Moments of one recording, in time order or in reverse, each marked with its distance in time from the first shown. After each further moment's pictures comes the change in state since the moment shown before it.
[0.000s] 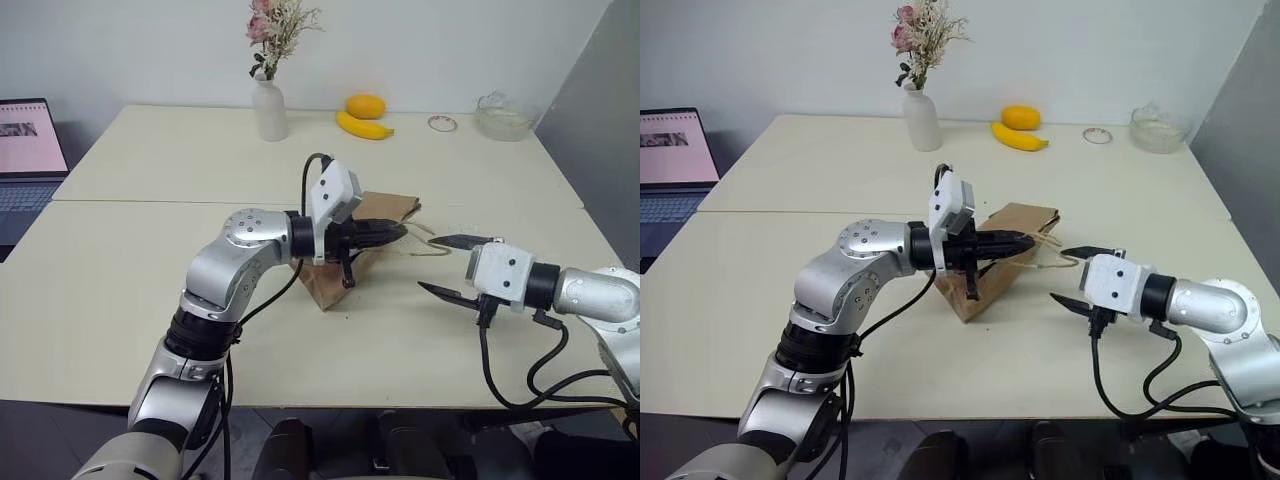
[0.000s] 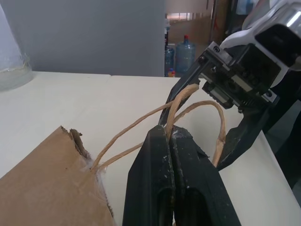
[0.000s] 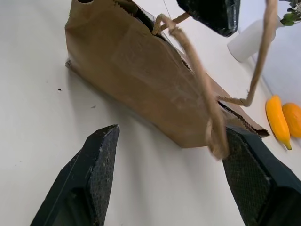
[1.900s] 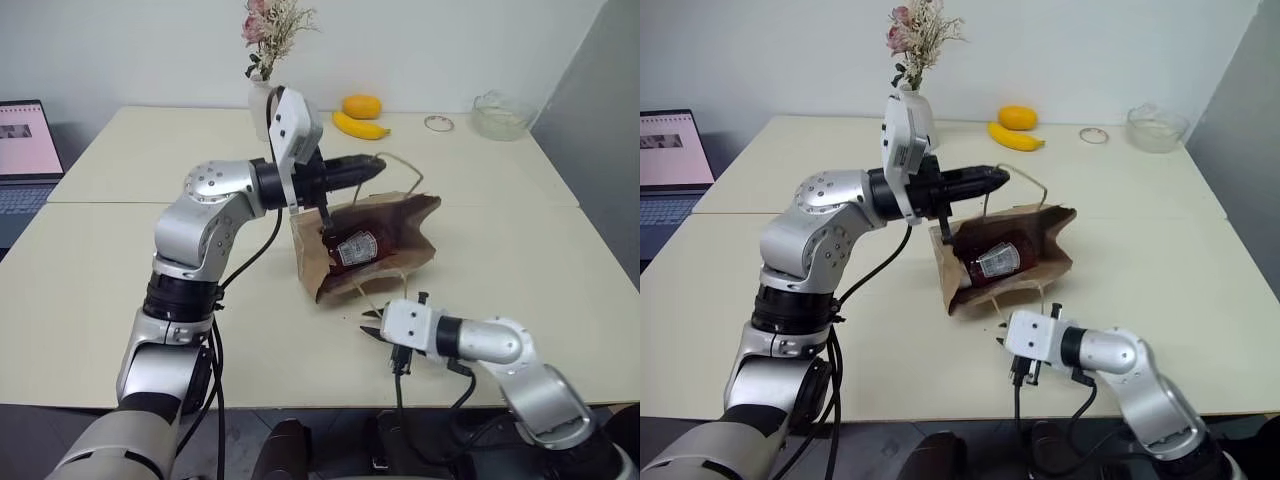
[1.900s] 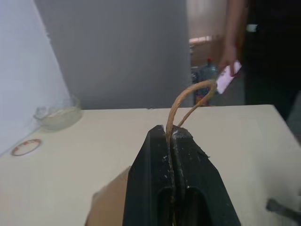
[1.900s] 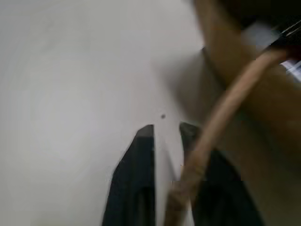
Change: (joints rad) left arm -0.140 0.064 0.117 0.136 -0.066 -0.115 -0.040; right arm 0.050 0.319 0.281 -0.137 -0.237 0.306 0.032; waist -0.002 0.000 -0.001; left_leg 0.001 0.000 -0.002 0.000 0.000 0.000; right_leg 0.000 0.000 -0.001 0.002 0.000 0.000
